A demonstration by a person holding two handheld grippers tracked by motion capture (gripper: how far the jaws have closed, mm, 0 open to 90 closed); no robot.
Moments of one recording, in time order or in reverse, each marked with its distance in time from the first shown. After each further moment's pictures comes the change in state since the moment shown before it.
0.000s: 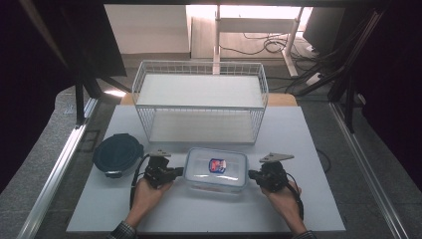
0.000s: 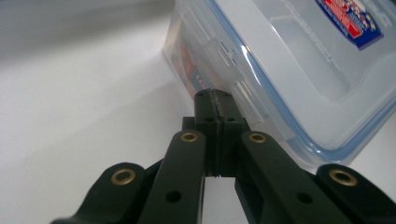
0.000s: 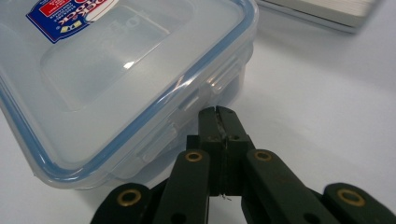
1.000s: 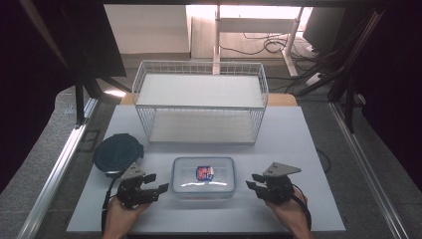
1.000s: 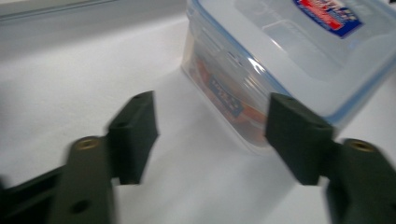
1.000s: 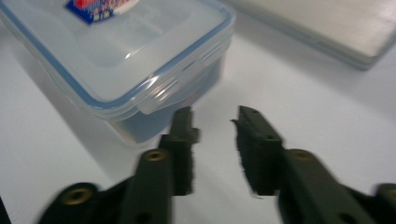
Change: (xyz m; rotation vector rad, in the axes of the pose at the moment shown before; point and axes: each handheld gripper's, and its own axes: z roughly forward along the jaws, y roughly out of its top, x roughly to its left) left arm -0.003 -0.050 -0.060 -0.125 0.093 0.075; right arm 0.020 -0.015 -0.037 -0.097 0.017 -0.156
